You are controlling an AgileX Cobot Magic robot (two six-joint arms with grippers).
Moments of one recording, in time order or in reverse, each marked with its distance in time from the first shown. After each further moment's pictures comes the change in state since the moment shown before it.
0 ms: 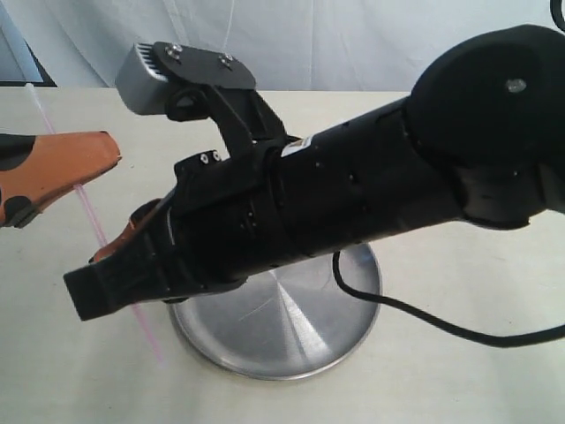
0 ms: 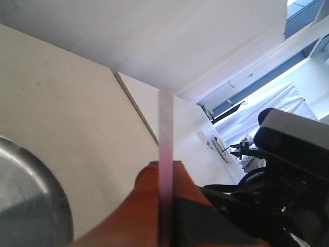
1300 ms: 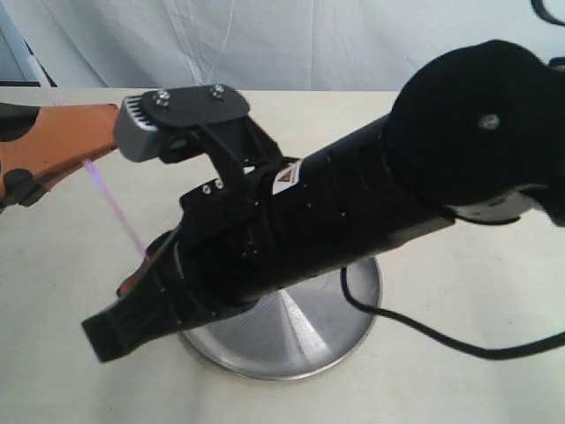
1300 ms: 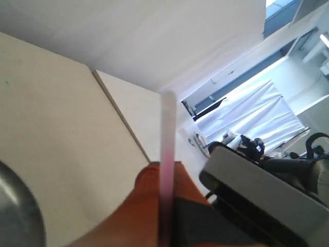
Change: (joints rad) left arm -0.066 0.008 -0.063 -0.034 0.001 -0.056; right arm 0.034 0.028 -0.004 -0.252 0.012 0.186
